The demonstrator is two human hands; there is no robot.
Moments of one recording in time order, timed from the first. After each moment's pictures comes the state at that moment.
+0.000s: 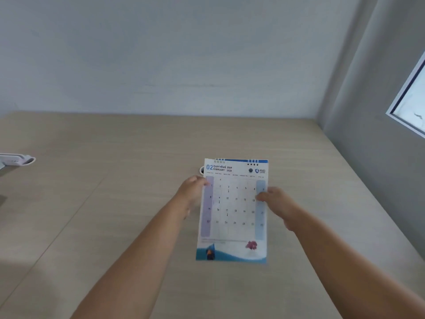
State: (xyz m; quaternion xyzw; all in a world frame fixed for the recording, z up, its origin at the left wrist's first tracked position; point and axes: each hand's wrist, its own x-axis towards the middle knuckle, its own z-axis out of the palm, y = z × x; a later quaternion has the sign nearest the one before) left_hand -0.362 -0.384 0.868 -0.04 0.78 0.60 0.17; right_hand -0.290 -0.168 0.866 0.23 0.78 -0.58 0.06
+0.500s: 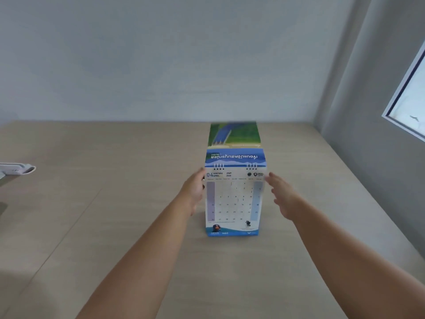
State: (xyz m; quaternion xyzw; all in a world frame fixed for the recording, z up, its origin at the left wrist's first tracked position) left_hand -0.361 -0.375 0.882 -0.03 0.71 0.68 0.18; right_hand -0.306 -0.164 0.872 0.24 0.71 -0.67 0.01
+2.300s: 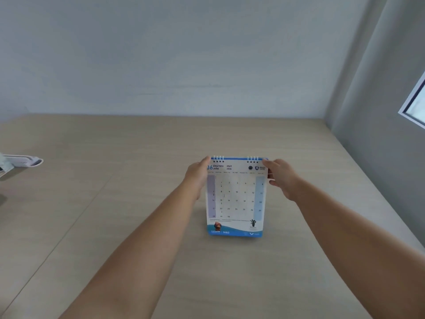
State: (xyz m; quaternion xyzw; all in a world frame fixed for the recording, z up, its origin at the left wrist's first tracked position) left_hand -0.399 -0.369 0.879 -0.10 0.75 0.63 0.13; right_hand -0.357 -0.157 0.880 0.22 0.74 -0.63 0.02
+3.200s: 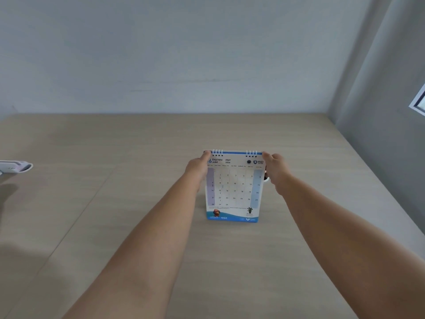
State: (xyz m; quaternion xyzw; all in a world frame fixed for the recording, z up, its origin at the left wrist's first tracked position) left_hand -0.464 -0.357 0.877 -0.13 0.79 0.58 0.16; right_hand -0.435 -0.154 0.855 0.29 0.75 -0.59 -0.03
